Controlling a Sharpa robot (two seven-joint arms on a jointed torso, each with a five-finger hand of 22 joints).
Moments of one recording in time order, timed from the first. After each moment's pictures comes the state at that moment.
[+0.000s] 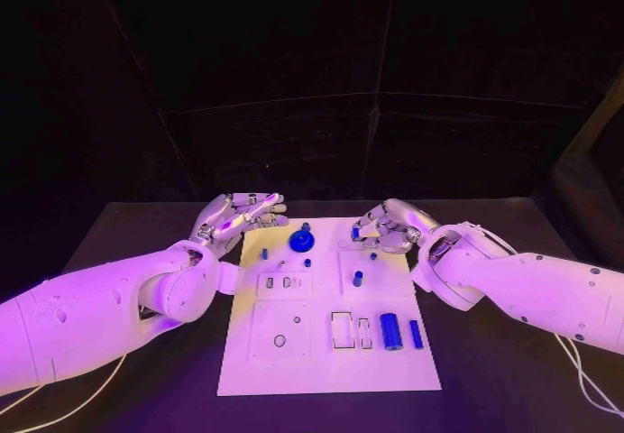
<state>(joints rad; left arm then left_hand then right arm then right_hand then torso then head) 1.15 -0.86 -0.04 1.51 -0.06 -0.29 0.55 1.26 0.06 0.05 0.10 0.04 0.91 0.23 0.12 0.07 0.97 0.19 0.15 0.07 1.03 0.15 0.19 0.12 0.17 0.80 0.26 0.28 0.10 1.20 -0.75 -0.06 1.48 -1.16 -0.48 -0.08 1.40 0.01 0.22 0.00 0.23 1.04 0.14 0.12 0.07 1.46 0.05 1.41 1.31 1.46 -0.01 1.54 1.31 0.05 1.43 0.10 1.49 1.31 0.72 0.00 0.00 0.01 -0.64</state>
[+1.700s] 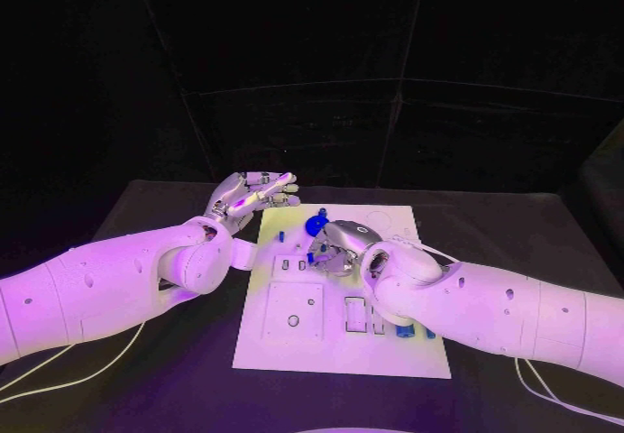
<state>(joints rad) 1.15 -0.85 -0.04 1.48 -0.05 -0.29 0.55 1.26 0.06 0.05 0.10 0.04 0.91 0.23 0.12 0.07 0.97 0.19 0.15 0.07 1.03 0.15 0.19 0.12 0.17 0.80 0.26 0.28 0.10 1.13 -0.47 -0.09 1.41 -1.49 -0.39 -0.30 1.38 0.01 0.23 -0.01 0.22 1.04 0.14 0.12 0.07 1.46 0.05 1.41 1.31 1.47 -0.01 1.54 1.31 0.05 1.43 0.10 1.49 1.31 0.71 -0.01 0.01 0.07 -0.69</state>
